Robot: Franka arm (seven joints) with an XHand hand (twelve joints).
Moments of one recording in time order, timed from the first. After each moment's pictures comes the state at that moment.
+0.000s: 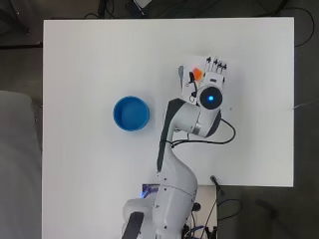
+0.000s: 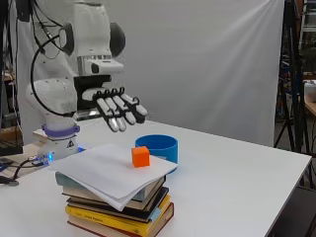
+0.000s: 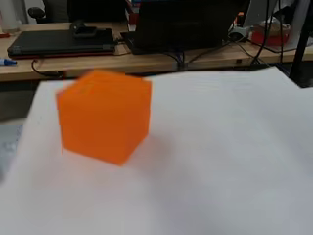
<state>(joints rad) -0.07 -0.19 -0.34 -2.21 -0.11 2.19 -0.88</state>
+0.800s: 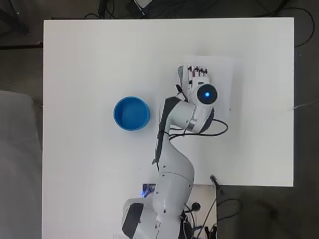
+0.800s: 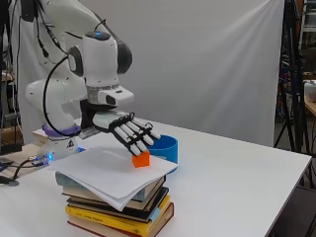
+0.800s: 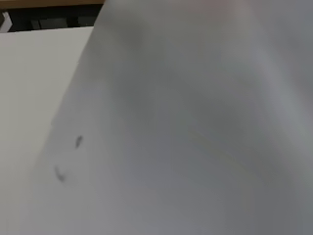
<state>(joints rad) -0.08 -0.11 -0.31 -2.30 0.00 2.19 -1.17</state>
